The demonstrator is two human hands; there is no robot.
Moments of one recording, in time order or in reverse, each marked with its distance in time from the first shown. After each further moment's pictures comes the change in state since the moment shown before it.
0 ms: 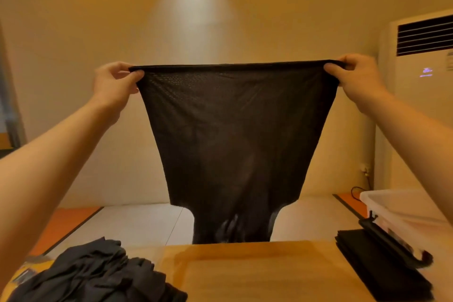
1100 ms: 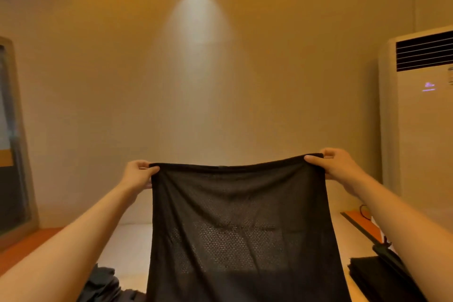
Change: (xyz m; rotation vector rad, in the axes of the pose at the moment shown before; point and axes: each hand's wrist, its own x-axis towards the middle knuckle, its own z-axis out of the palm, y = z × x) left_hand -0.068 -0.112 0.027 0.083 -0.136 -0.511; right_hand -0.075 0.083 0.035 0.089 -0.273 0.501
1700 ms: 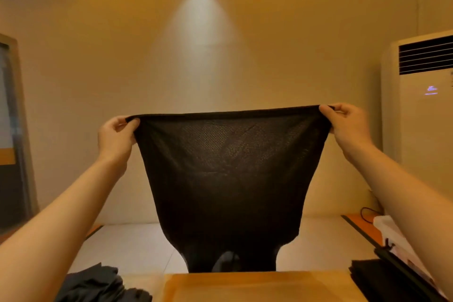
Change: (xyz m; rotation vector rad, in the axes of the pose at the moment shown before) left_hand 0.004 0.067 -0.032 -0.287 0.254 0.353; right_hand 0.017 -0.068 -0.001 0.136 0.342 -0.408
